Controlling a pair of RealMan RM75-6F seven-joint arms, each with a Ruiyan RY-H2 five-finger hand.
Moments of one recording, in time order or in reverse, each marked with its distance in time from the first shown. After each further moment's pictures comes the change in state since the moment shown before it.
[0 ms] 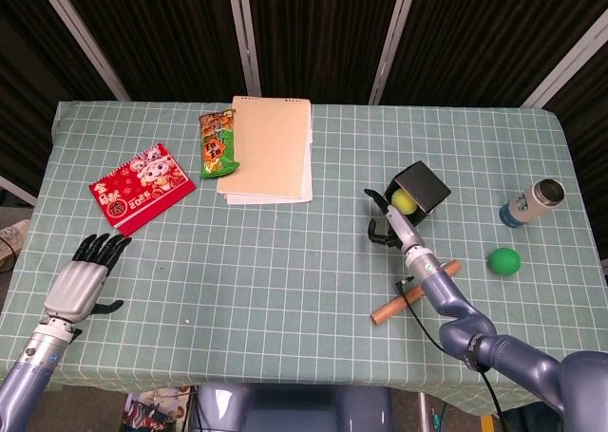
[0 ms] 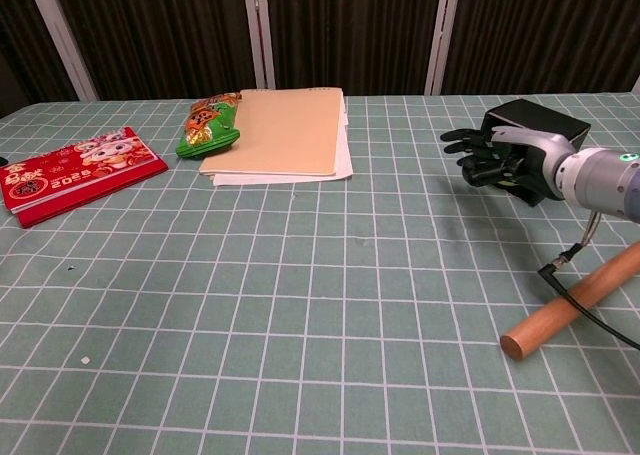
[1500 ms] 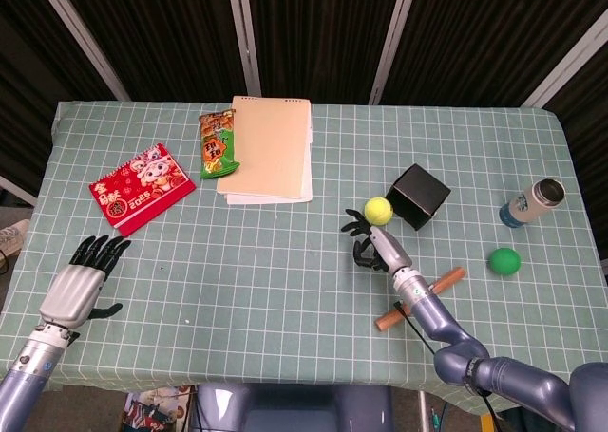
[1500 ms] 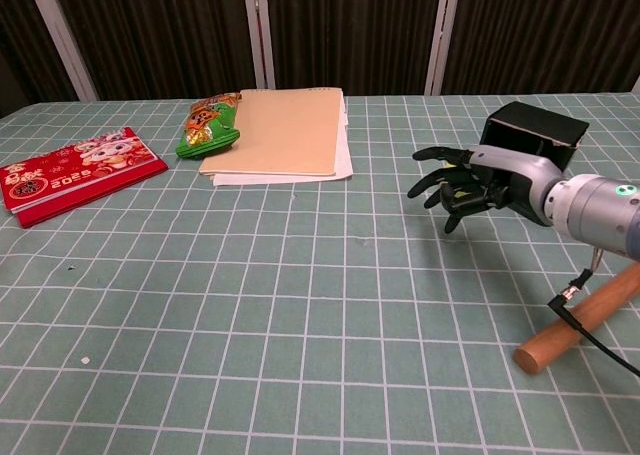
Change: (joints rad) left arm 0.022 0.017 0.015 -0.011 0.059 0.051 -0.021; right arm -0.064 0.014 -0.031 -0.214 0.006 0.092 -0.214
